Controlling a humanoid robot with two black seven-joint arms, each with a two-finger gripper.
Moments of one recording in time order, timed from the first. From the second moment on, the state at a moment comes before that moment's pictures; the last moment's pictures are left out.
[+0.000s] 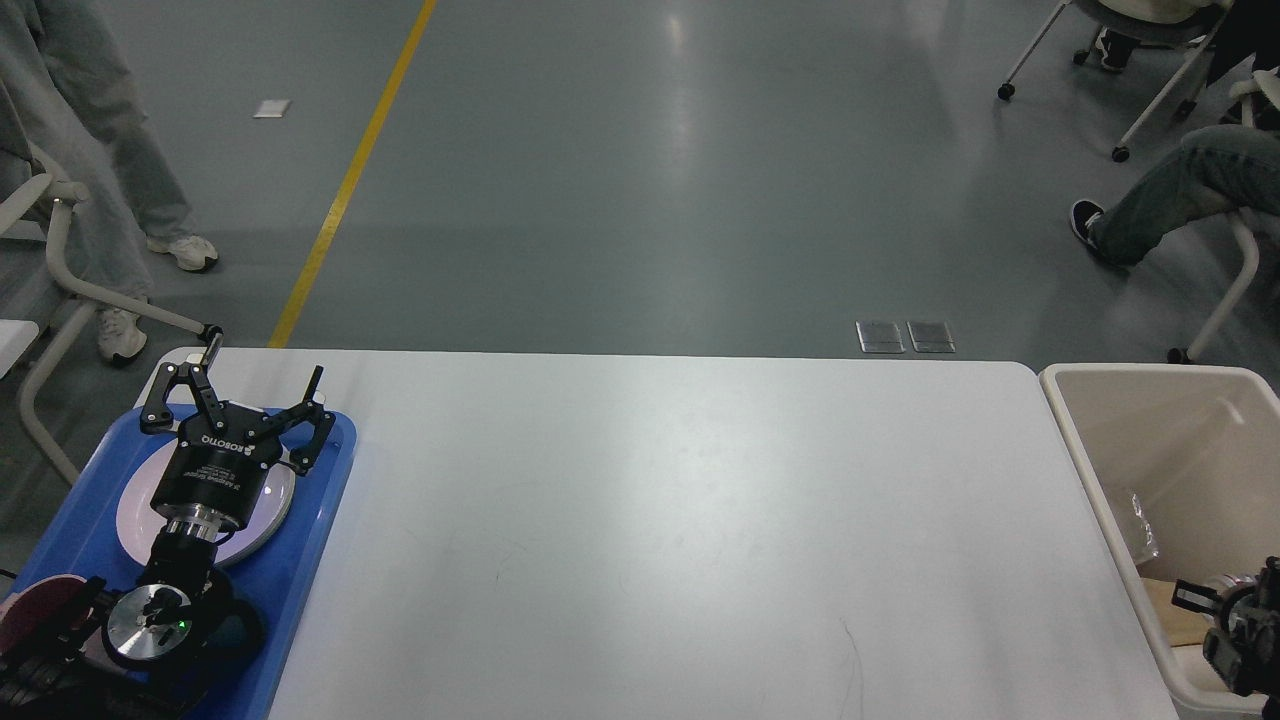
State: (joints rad) left arm -0.33 0.29 -1.14 -0.69 -0.13 -0.72 -0.23; right arm 0.61 -0.39 -1.11 0.15 -0.08 0.04 -0.10
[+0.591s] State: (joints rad) left arm -0.33 0.29 -1.14 -0.69 -0.13 -0.72 -0.23; right arm 0.67 -0.46 -0.67 0.19 -0.07 0.04 -0.10
